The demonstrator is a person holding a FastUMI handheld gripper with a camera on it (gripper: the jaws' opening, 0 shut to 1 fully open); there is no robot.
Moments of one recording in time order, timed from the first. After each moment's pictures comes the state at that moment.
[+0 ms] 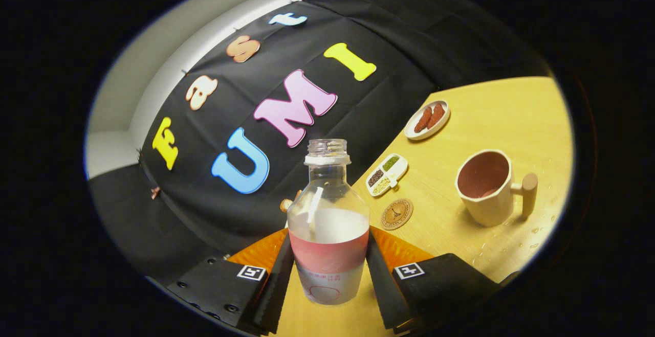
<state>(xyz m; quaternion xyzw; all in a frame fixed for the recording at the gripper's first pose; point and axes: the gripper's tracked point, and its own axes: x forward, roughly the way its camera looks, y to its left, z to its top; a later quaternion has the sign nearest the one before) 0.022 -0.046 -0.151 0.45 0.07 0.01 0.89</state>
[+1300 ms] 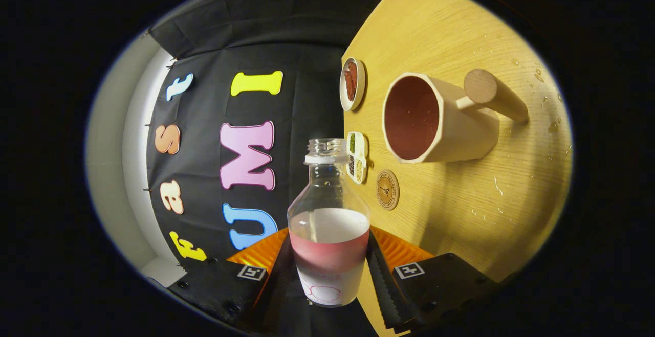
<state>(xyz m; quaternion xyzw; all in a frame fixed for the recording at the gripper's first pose) 0.039 -0.088 -0.196 0.71 0.08 -0.06 0.70</state>
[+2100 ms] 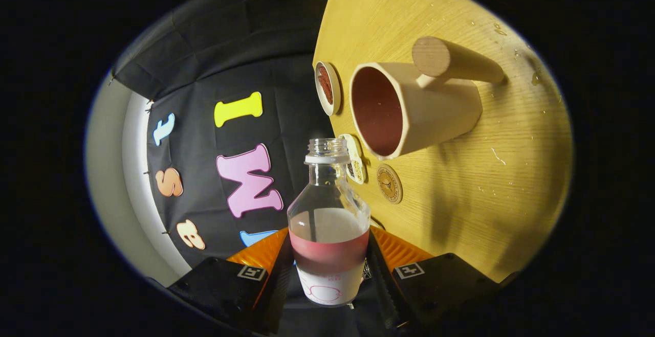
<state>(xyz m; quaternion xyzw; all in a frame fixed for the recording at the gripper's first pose) 0.047 -0.098 -0.200 0.79 0.06 -0.08 0.61</state>
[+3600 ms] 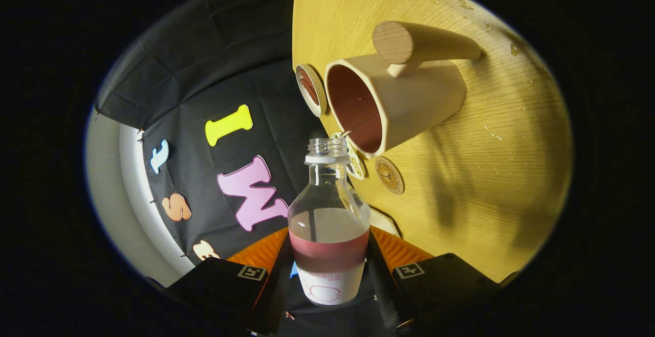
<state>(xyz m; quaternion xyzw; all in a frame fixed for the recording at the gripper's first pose) 0.047 -0.101 -0.201 0.84 0.06 -0.08 0.54</state>
